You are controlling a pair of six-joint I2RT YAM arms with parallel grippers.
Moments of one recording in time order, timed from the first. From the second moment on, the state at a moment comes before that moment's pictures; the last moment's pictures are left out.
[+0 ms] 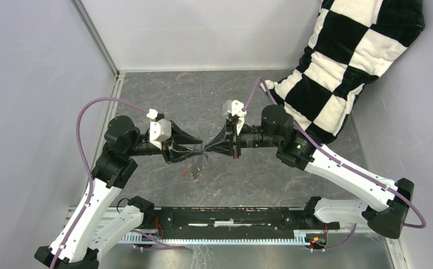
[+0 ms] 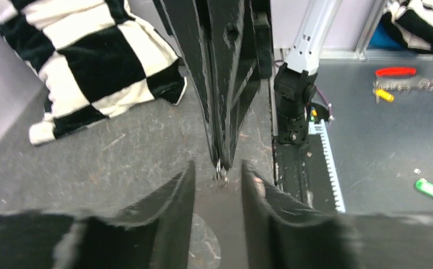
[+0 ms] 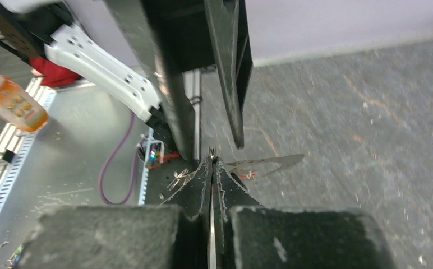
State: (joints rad) left arm -0.43 0.74 0.93 -0.19 1.05 0.07; right arm 0.94 1.17 1.16 -0.05 -0.61 0.10
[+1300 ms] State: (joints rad) left arm -0.39 1.06 1.07 -0.64 0.18 0.34; right arm 0.70 1.98 1.29 0.06 -0.07 0.17
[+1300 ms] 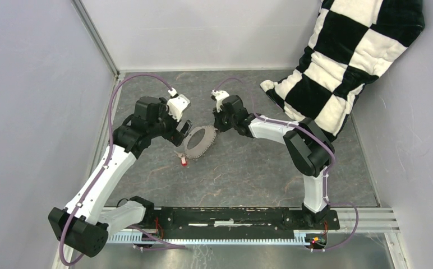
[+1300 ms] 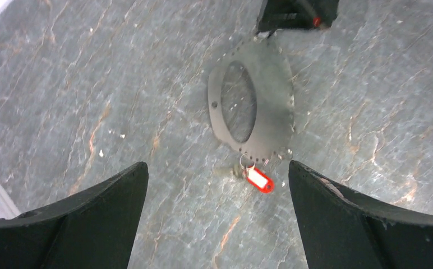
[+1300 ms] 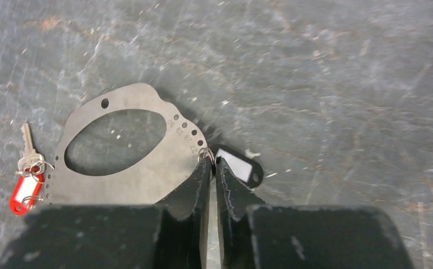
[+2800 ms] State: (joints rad) left arm 0.17 1.48 0.17 1.08 0.50 0.01; right arm 0.12 1.22 0.08 0.87 0.50 -0.16
